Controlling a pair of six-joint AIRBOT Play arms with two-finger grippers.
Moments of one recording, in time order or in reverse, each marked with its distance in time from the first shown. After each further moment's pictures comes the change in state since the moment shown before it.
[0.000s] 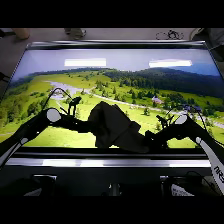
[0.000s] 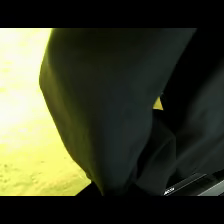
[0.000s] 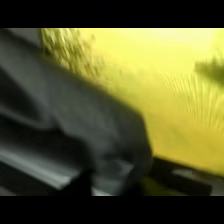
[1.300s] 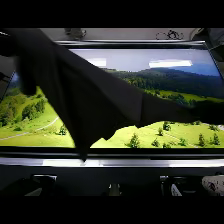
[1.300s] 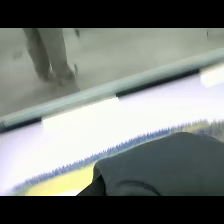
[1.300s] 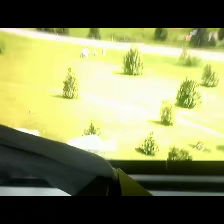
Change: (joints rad) left arm 0.058 0.105 0.946 0.871 -0.211 0.026; right arm -0.002 0.545 0.685 -0.424 0.435 0.290
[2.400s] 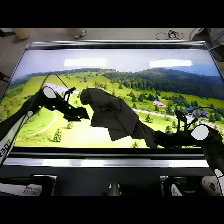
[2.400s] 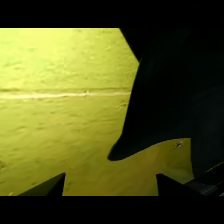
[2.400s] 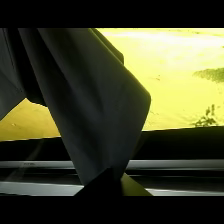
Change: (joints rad) left arm 0.166 -0.445 -0.634 -0.892 -0.063 0.070; right arm 0.000 -0.025 -0.763 0.239 -0.433 -0.013
